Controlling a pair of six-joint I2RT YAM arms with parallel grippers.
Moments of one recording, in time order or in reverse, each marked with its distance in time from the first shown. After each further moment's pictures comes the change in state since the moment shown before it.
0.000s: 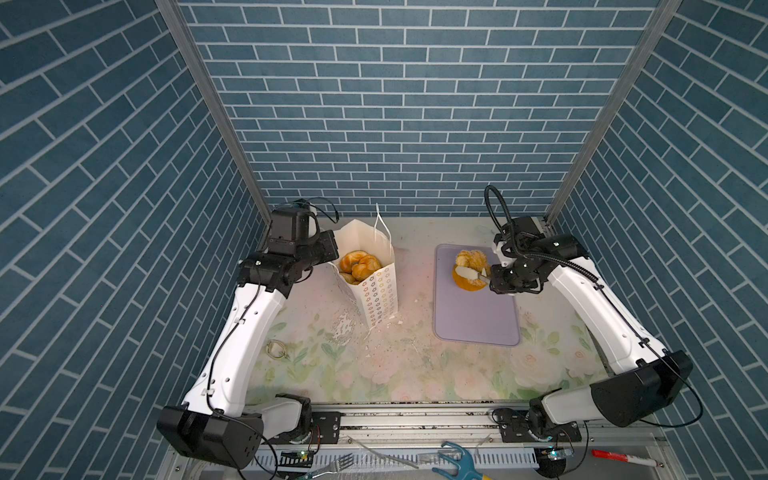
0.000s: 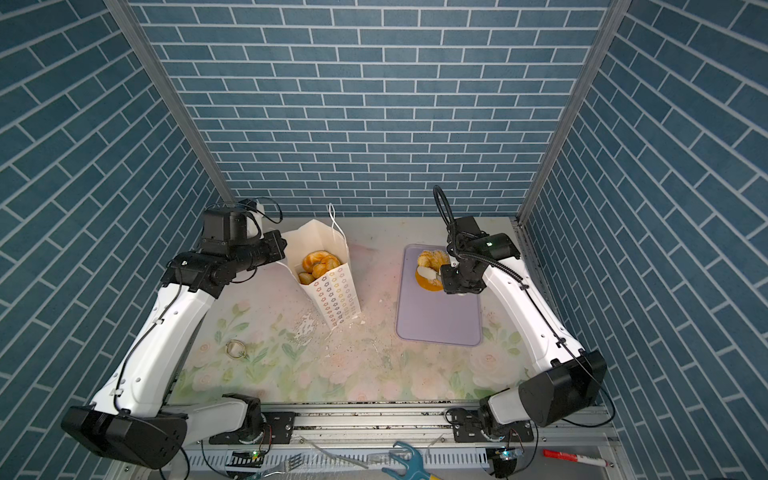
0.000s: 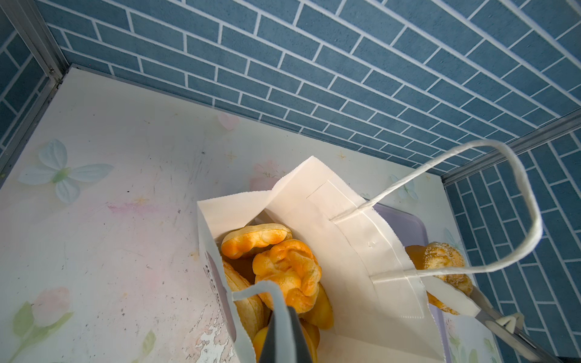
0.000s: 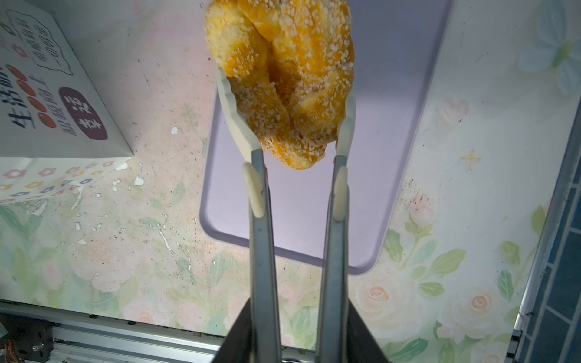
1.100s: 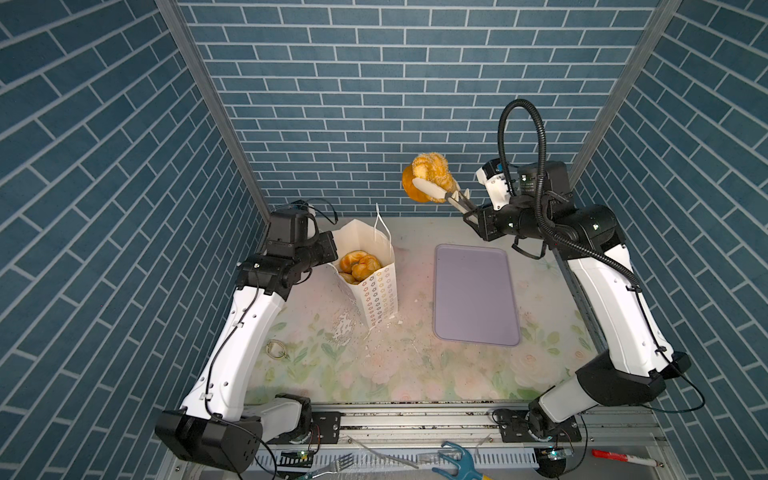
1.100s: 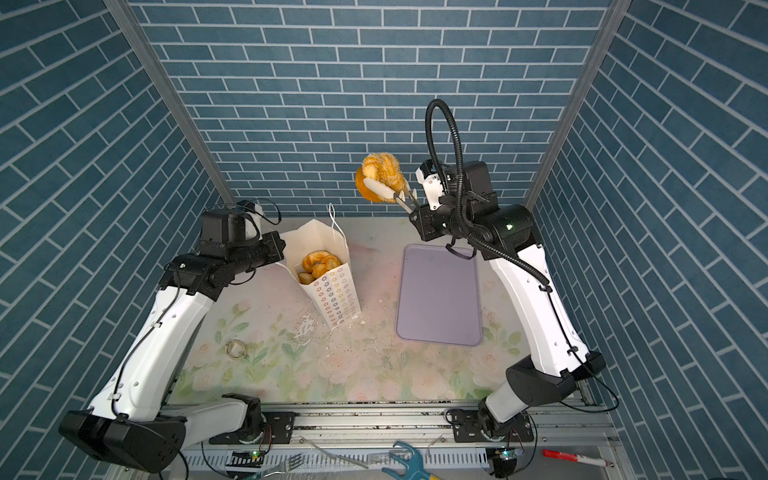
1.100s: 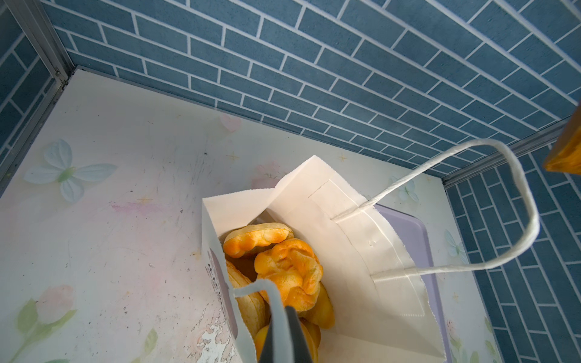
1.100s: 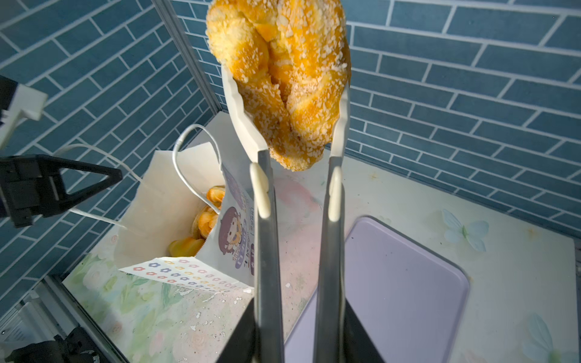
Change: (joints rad) left arm 0.001 -0.018 -0.013 0.002 -0.008 -0.003; right arm 0.188 0.177 0.677 0.154 -0.111 -0.153
